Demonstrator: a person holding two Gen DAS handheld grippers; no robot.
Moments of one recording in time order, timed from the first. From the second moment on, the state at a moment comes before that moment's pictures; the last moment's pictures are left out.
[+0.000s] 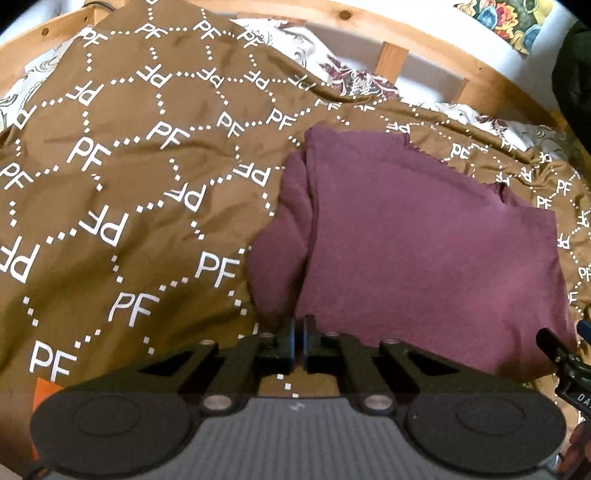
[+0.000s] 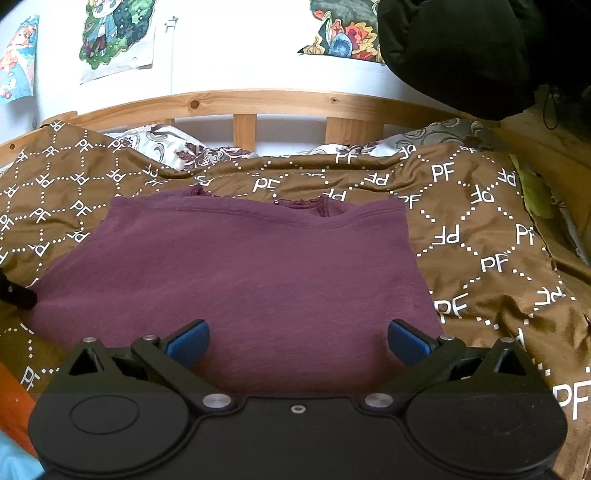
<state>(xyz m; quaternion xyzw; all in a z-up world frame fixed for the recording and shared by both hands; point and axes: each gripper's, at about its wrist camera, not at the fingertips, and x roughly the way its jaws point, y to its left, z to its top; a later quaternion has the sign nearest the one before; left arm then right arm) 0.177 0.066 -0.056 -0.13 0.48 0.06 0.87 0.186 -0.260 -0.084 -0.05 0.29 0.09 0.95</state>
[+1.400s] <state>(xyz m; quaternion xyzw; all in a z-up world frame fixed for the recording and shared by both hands) 0.218 0.103 -0.094 -0.23 0.47 0.10 0.85 0.204 -0.201 -0.114 -0.16 0.26 0.12 0.95</state>
